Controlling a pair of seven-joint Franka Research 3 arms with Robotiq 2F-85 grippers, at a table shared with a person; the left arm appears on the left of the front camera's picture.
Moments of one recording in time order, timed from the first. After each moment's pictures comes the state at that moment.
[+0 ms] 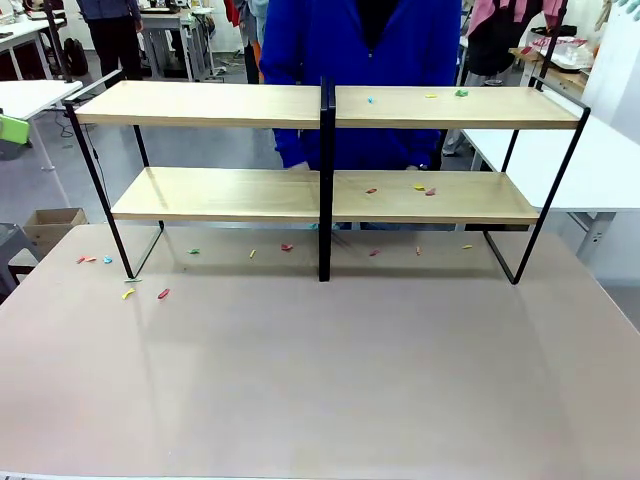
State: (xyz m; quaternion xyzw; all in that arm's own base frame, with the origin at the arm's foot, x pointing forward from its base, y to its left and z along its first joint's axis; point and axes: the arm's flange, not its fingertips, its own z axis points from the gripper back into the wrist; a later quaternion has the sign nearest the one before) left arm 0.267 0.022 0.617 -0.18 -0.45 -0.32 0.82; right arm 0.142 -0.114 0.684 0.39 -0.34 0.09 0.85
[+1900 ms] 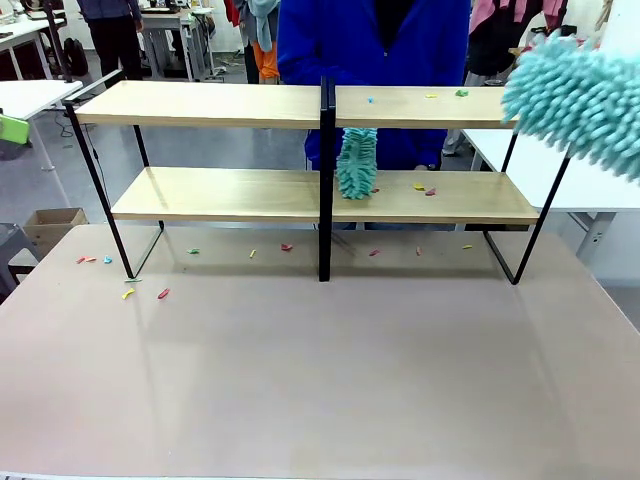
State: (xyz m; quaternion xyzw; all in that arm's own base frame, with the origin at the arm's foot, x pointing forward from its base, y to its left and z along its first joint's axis) left arm 0.267 0.022 0.617 -0.18 -0.45 -0.32 0.82; right arm 0.136 -0.096 0.654 0.34 -0.16 0.15 0.91
